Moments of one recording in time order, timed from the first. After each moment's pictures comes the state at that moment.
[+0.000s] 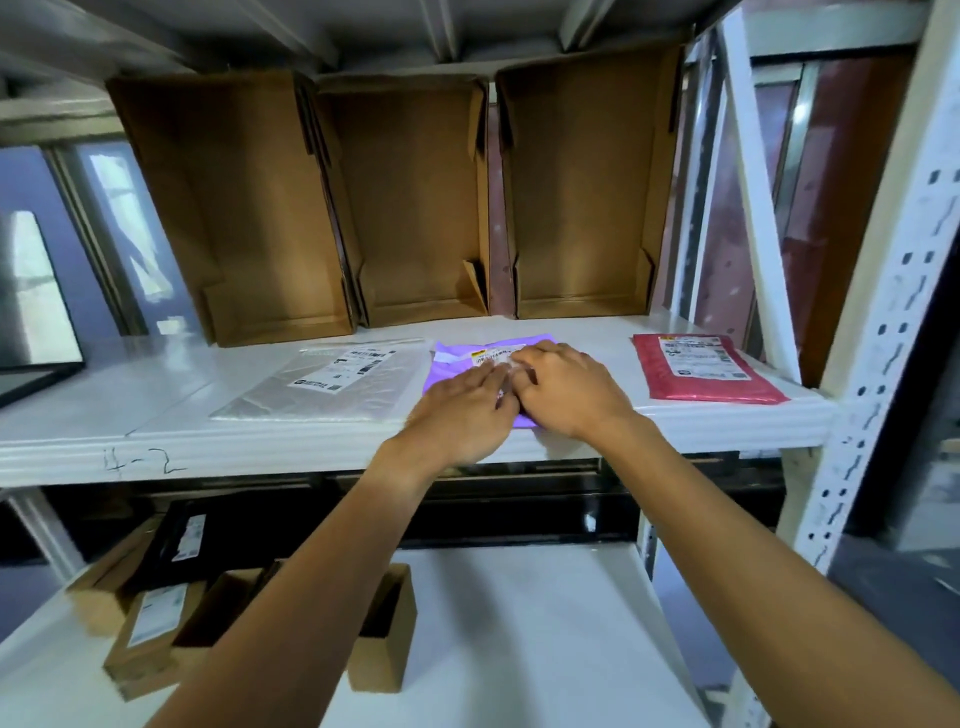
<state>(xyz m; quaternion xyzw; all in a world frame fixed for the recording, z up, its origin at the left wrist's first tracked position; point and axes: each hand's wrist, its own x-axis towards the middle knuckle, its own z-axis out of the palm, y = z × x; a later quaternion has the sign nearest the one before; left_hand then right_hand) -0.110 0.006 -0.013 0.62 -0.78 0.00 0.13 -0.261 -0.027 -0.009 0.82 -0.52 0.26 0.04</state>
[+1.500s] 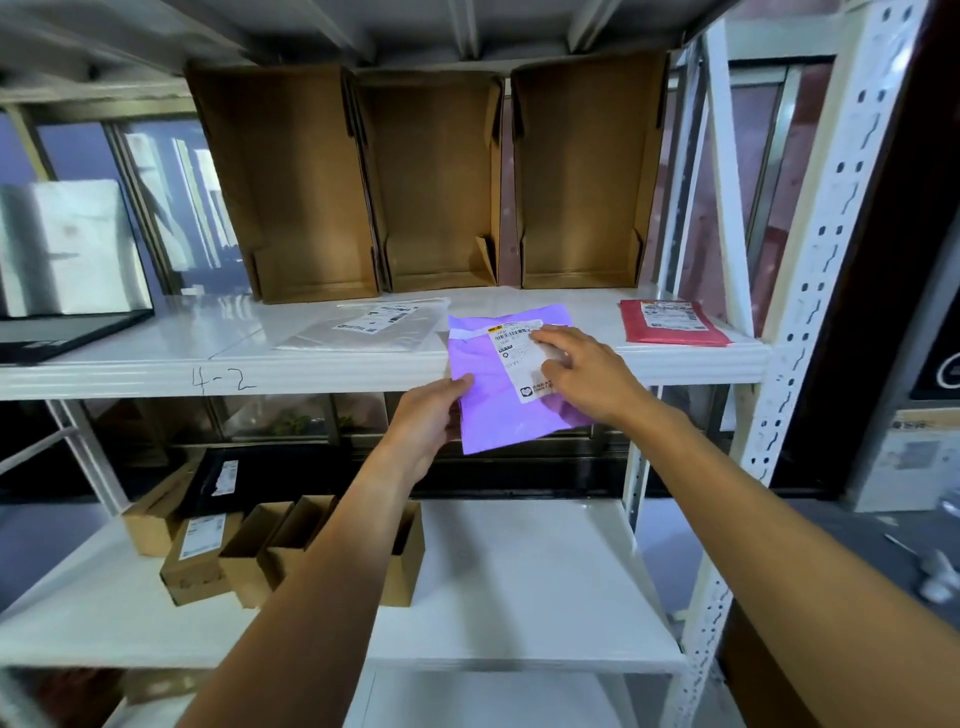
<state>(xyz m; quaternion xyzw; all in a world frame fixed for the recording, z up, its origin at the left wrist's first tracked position) -0.086 0.103 -0.071 0.49 -0.43 -0.50 0.58 -0.293 0.057 -0.035 0.80 -0.47 0.34 -0.13</state>
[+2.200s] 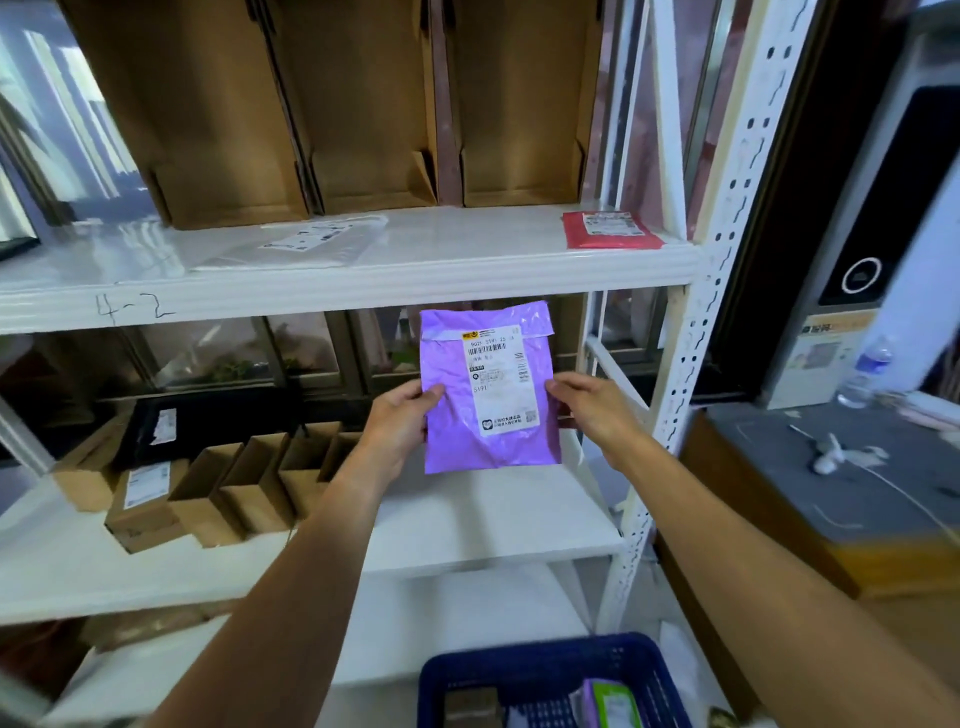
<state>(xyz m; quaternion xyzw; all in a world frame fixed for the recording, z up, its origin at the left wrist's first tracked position) -0.103 0.122 -0.180 0.52 -0.42 -0.52 0.53 -0.344 0.121 -0.170 0.53 -0.51 0.49 -0.47</state>
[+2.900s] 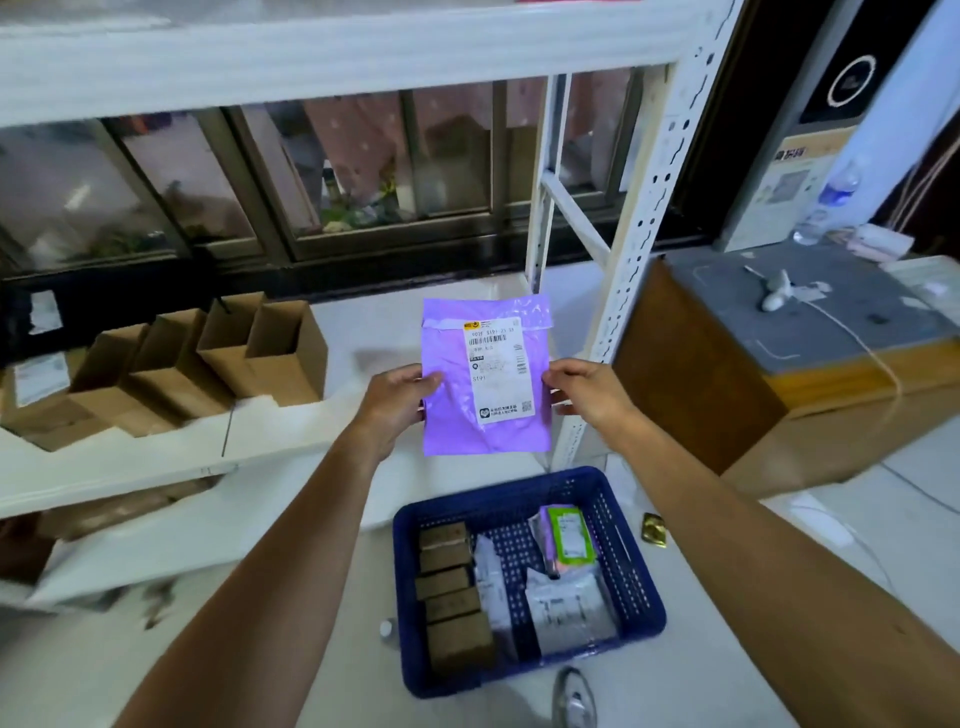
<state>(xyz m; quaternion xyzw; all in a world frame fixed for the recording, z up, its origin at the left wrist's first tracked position) -0.142 0.166 -0.319 0.59 -0.43 -0.56 0.38 -0.395 0.183 -0.323 0.43 -0.64 0.40 -0.50</state>
